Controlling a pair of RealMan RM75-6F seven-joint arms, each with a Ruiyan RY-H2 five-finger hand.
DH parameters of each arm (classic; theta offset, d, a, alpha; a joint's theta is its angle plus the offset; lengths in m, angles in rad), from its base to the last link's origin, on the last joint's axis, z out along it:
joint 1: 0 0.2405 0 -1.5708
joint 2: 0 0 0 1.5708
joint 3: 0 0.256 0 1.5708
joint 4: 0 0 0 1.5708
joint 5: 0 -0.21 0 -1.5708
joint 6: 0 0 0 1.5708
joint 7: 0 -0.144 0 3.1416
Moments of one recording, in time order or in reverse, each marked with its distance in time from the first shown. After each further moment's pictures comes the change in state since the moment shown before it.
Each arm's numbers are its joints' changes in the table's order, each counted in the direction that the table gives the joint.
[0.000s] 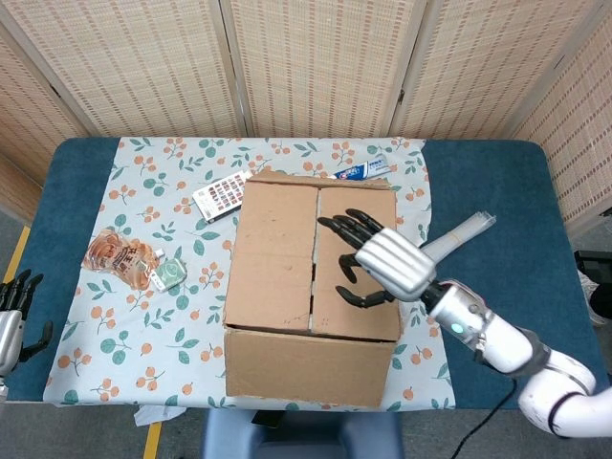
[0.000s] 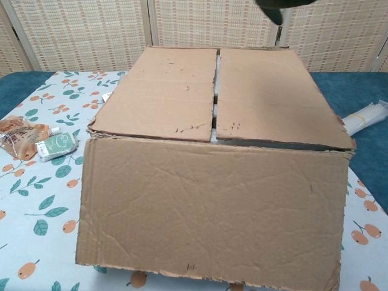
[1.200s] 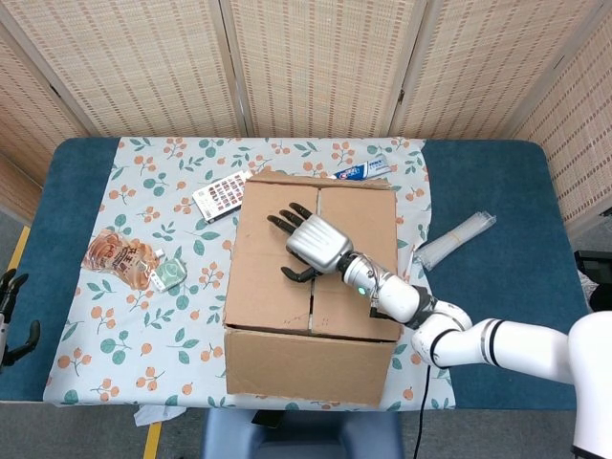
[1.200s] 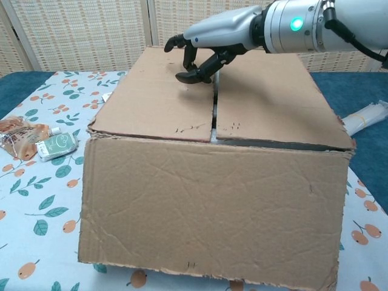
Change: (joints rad) left arm 0.029 0.034 -0.001 -0.001 -0.037 -0.051 0.122; right arm 0.311 -0.429 -0.008 -0.425 -0.334 0.236 0.388
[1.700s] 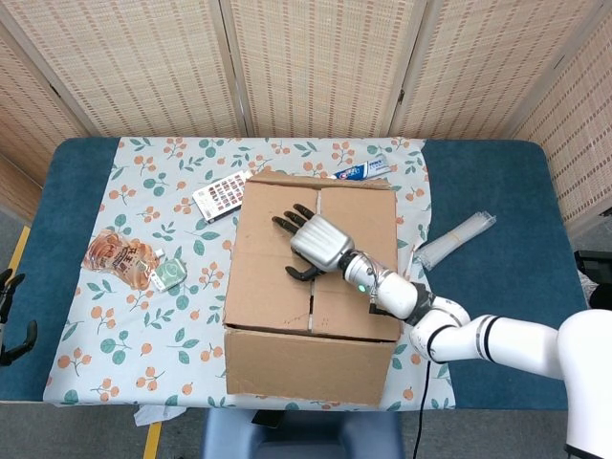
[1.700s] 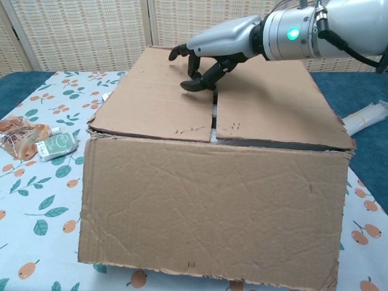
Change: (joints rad) left arm 0.004 0.004 -0.003 -0.002 0.005 0.001 0.013; right arm 0.017 -0.014 -0.030 -0.050 0.003 0.029 -0.012
